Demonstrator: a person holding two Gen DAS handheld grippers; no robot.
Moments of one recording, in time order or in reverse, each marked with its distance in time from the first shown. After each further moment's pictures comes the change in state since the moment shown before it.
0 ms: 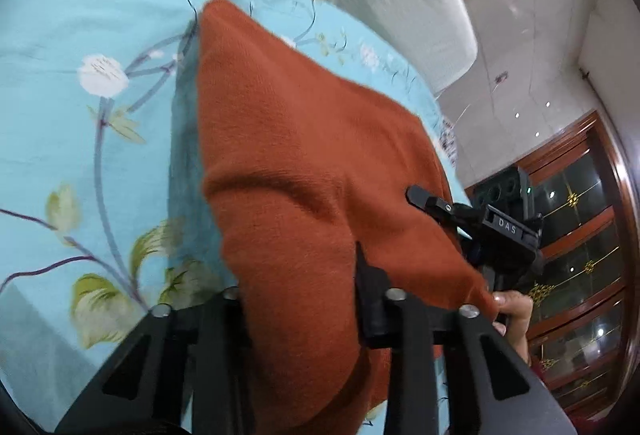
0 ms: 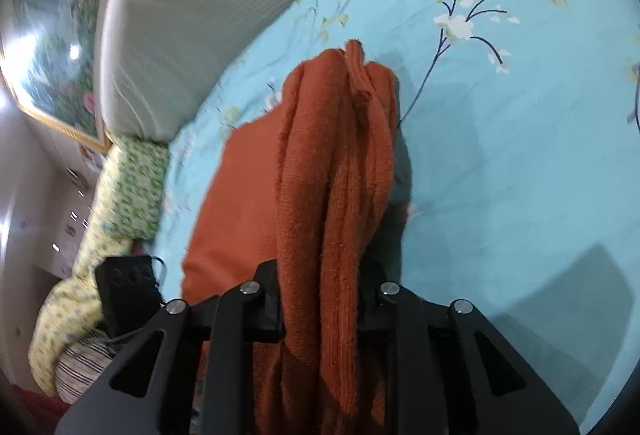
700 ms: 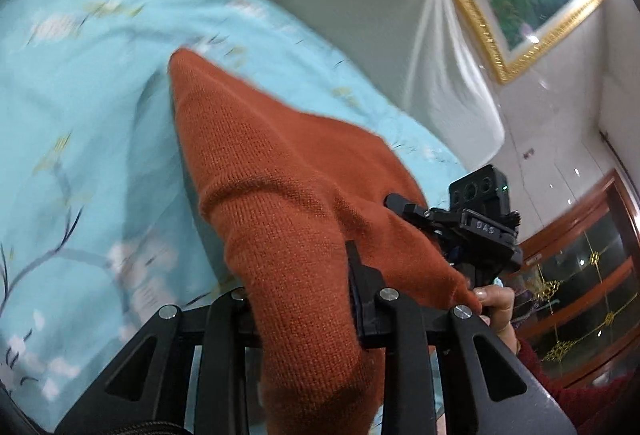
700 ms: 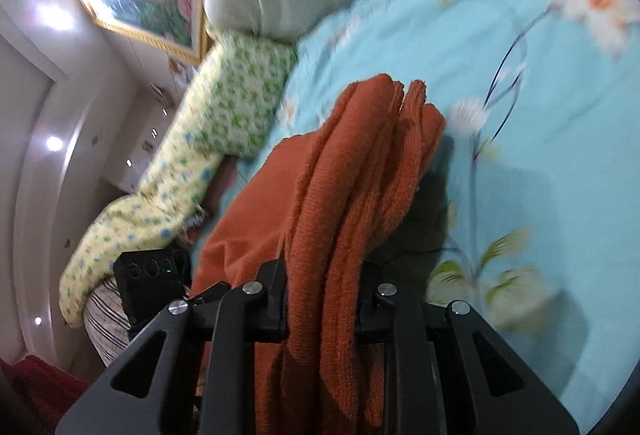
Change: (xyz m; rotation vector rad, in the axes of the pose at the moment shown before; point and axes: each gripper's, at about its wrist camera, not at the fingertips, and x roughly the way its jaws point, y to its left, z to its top) left arm -0.239 0.097 -0.092 -0.116 -0.268 0.172; right arm 0.163 0.167 -0.096 -0.227 0.301 0.253
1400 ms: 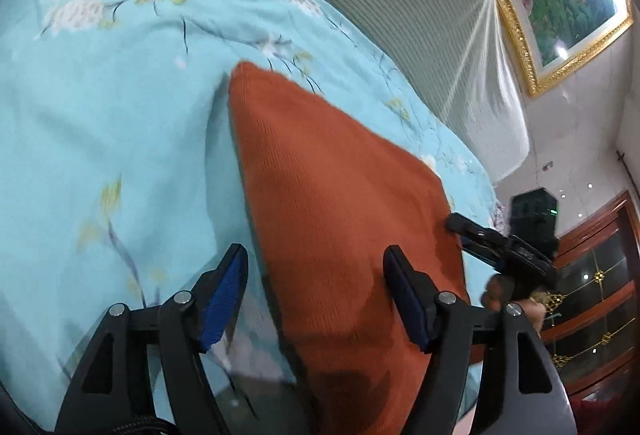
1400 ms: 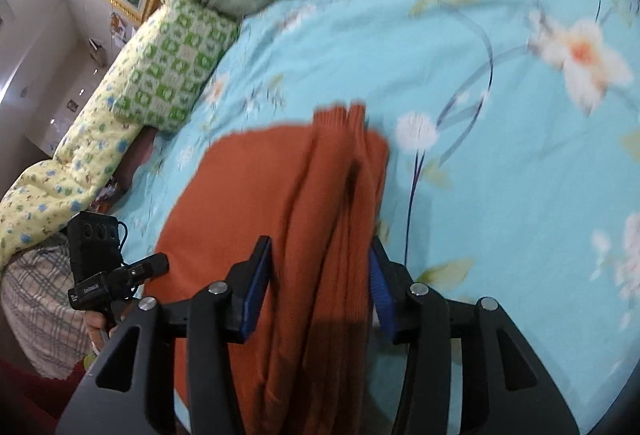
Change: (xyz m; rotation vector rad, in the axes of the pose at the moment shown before) left arm 0.017 0.068 0.051 -0.053 0.044 0.063; right arm -0.002 0.015 0.025 -0.131 -0.039 -0.336
